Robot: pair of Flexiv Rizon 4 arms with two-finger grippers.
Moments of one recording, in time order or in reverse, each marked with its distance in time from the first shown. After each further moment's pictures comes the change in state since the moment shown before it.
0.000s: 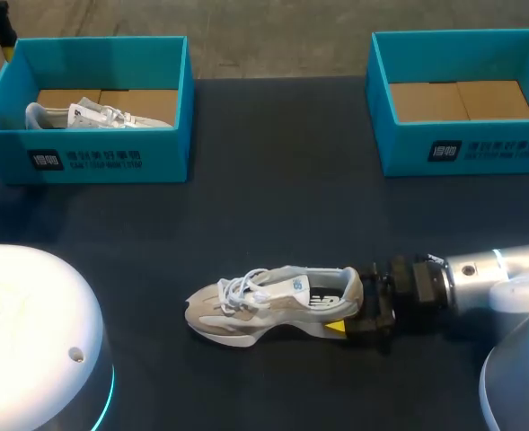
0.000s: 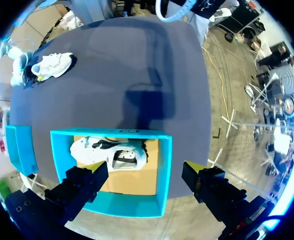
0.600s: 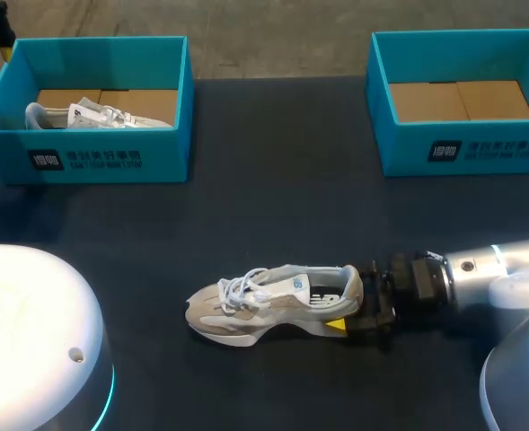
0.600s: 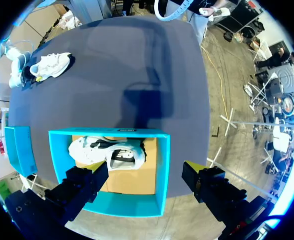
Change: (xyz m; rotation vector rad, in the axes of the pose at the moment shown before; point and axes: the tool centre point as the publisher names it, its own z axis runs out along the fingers) left arm 0.004 0.006 0.002 -0.010 0.009 0.031; right arm -0.003 0.000 0.000 0.006 0.012 0.002
